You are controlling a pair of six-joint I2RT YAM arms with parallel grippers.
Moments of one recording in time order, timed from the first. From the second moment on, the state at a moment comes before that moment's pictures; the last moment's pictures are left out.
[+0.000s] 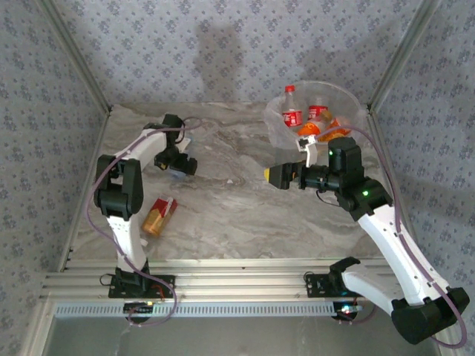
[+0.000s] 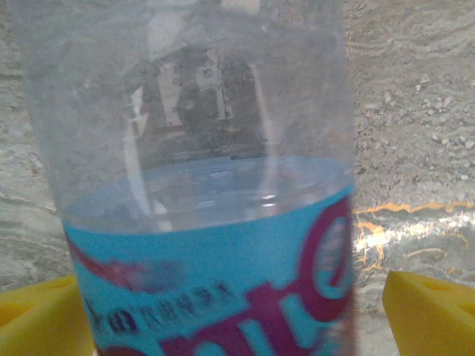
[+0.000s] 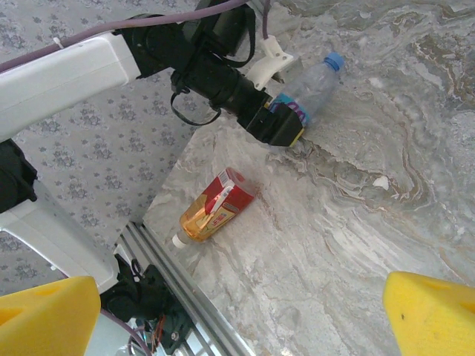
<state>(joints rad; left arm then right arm) -0.22 2.01 1.55 -0.94 -0.01 0.08 0.39 0.96 1.04 -0.56 -0.64 0.43</state>
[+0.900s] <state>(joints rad) -0.33 1.72 1.42 -0.77 0.37 0.00 0.39 0.90 1.02 -0.56 -0.41 0.54</state>
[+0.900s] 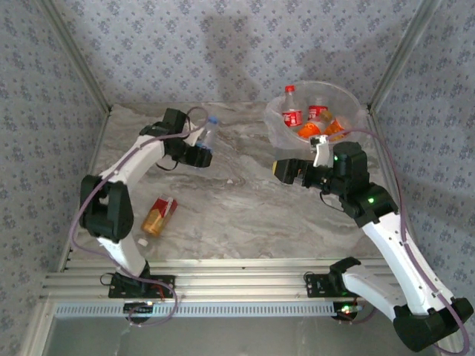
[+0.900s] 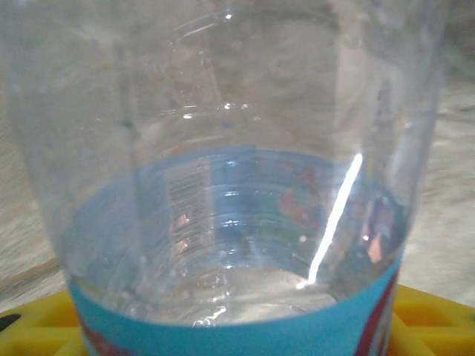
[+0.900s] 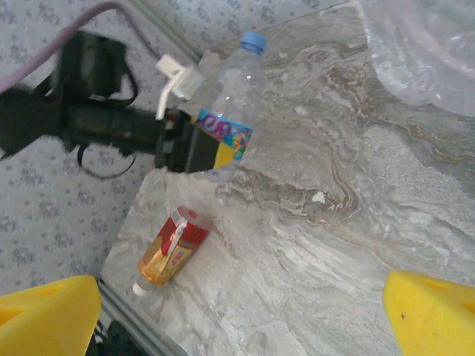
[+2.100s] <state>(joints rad) -0.63 1.49 1.31 -0.47 1.06 -0.13 0.52 1.12 1.10 -0.25 -0.49 0.64</state>
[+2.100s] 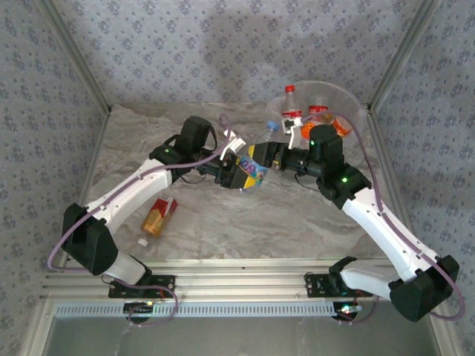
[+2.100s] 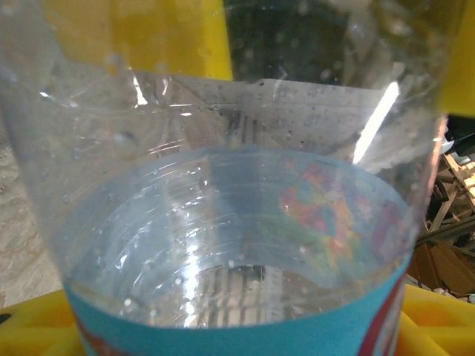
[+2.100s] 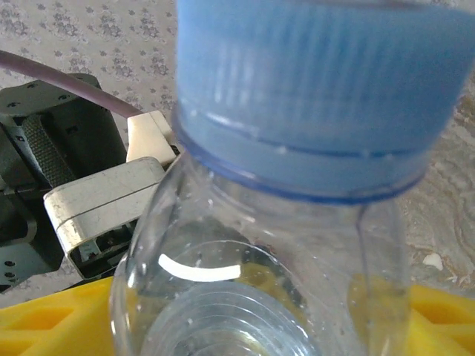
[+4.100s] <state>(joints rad) -0.63 1.17 1.14 -0.37 0.57 -0.06 -0.03 1.65 1.79 -0.65 -0.48 0.46</state>
